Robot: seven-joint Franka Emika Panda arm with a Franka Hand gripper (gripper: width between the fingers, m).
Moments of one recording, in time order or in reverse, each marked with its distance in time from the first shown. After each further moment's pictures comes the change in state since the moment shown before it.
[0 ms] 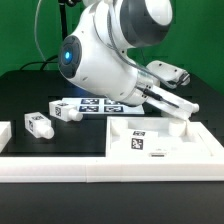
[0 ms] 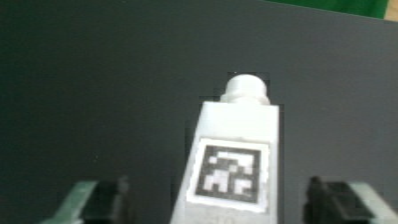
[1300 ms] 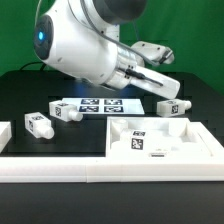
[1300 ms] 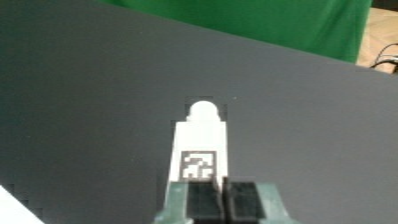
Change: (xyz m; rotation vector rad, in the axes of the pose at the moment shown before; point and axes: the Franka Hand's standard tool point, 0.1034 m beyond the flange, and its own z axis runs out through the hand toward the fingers) arm -0.018 0.010 -0.041 0.023 -0.037 -0.040
